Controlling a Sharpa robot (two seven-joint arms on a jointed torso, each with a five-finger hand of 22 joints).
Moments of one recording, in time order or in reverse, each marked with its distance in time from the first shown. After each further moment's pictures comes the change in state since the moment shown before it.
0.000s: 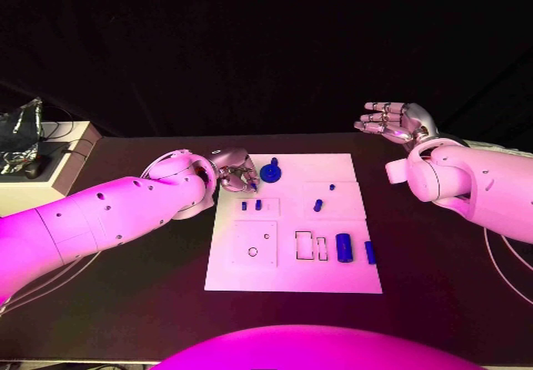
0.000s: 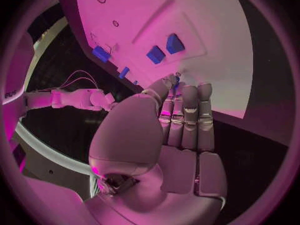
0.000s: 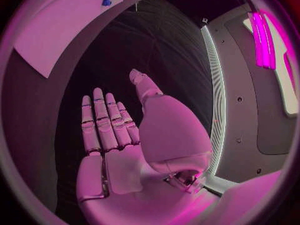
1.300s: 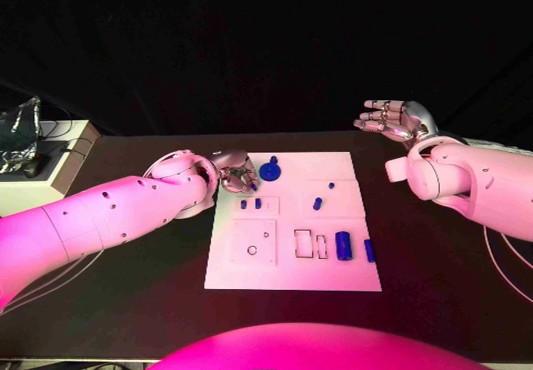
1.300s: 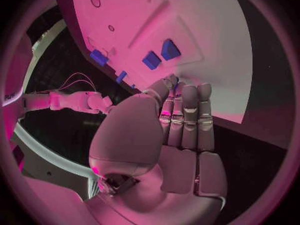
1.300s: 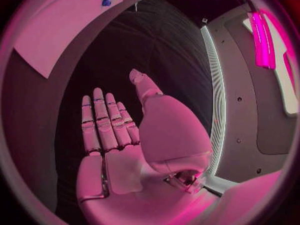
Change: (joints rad) left arm 0.001 0.023 -0.016 -0.039 -0.001 0.011 0.004; left_hand 0.006 -0.002 0.000 0.000 -0.002 -0.007 0.000 0.000 0.000 -0.002 0.002 -0.002 0.001 -0.004 0.004 -0.004 0.005 0.008 -0.009 -0.002 0.004 0.000; right arm 0.000 -0.003 0.000 0.004 -0.001 0.000 0.000; right_hand 0.000 0.000 0.000 0.000 0.004 0.003 -0.003 0.000 0.000 0.000 0.000 0.000 0.000 0.000 0.000 0.000 0.000 0.000 0.000 0.000 0.000 0.000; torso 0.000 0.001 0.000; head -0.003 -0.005
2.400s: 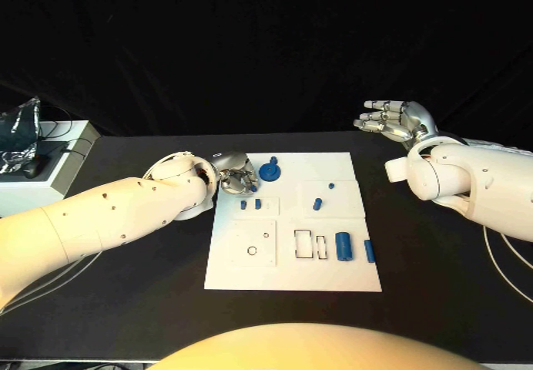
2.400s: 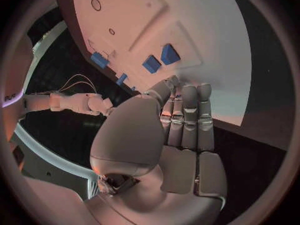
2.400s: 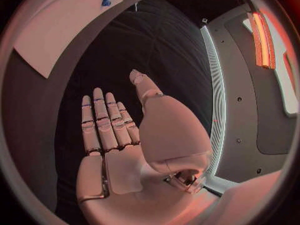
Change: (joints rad) left arm 0.002 -0.001 -0.011 0.001 0.000 0.009 0.004; left_hand 0.005 -0.003 -0.016 0.003 0.001 -0.034 -0.005 -0.001 -0.001 -0.030 0.002 0.015 0.003 -0.007 0.007 0.005 0.007 0.000 -0.003 0.004 0.004 0.001; right arm 0.000 0.000 0.000 0.000 0.000 0.001 0.000; right_hand -0.006 0.006 0.000 0.000 0.000 0.000 0.000 0.000 0.000 0.009 -0.002 0.000 0.000 0.000 0.000 0.000 0.000 0.000 0.000 0.000 0.000 0.000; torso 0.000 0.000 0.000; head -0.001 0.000
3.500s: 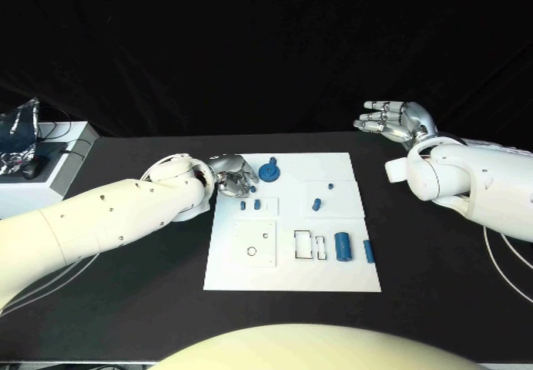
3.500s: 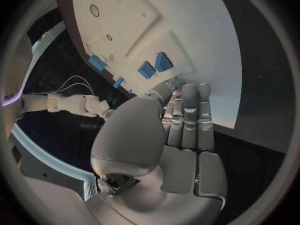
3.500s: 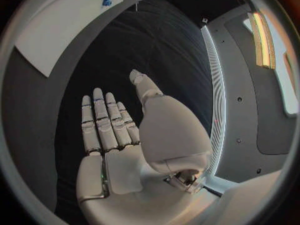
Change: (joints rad) left arm -0.002 -0.008 0.000 -0.008 -0.002 0.023 -0.026; left_hand -0.001 -0.012 0.000 -0.006 0.000 -0.259 -0.033 -0.001 -0.007 -0.062 0.023 0.020 0.000 -0.033 0.017 0.000 -0.013 0.011 -0.016 0.016 0.000 0.000; right arm 0.000 -0.004 0.000 0.001 -0.002 0.002 -0.002; right_hand 0.000 0.000 0.000 -0.001 0.000 0.008 0.000 0.000 0.000 0.000 0.000 0.000 0.000 0.010 0.003 0.000 0.000 0.000 0.004 0.001 0.000 0.000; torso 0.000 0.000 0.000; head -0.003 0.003
